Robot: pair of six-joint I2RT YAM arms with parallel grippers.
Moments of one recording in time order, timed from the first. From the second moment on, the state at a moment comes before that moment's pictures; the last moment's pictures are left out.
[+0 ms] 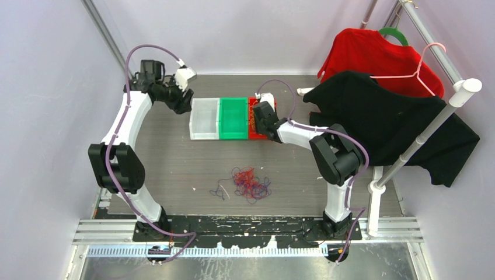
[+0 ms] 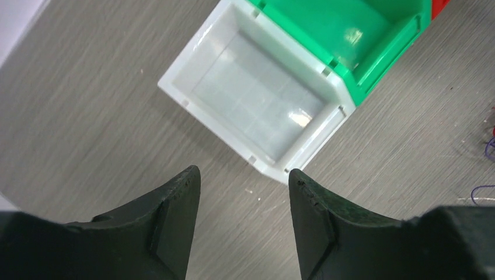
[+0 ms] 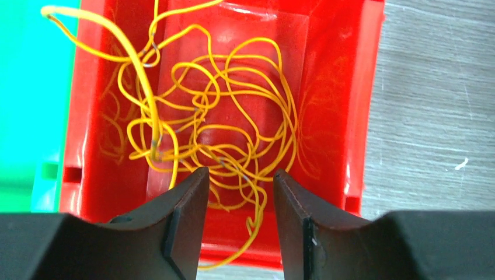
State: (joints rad) left arm -0.06 1.72 1.65 -0.81 0.52 0.68; right arm 0.59 1.93 1.22 -0.04 0.40 0.27
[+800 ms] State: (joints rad) left arm 0.05 1.66 1.46 -0.69 0.55 0.60; right arm 0.56 1.80 1.42 -0.18 0.33 0.26
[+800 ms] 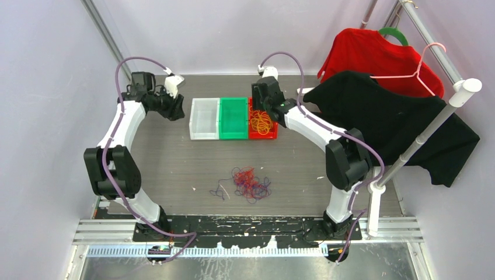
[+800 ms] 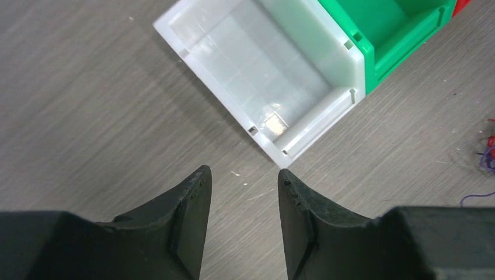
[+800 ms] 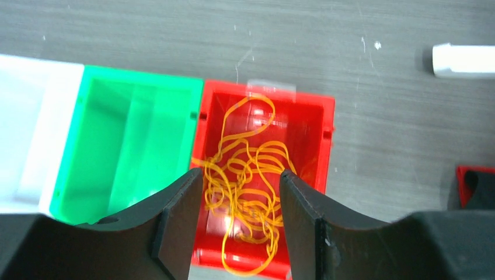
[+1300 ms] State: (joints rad) left arm 0.05 1.69 1.33 -0.57 0.57 0.55; right arm 0.49 2.09 1.59 -0.18 0.24 0.24
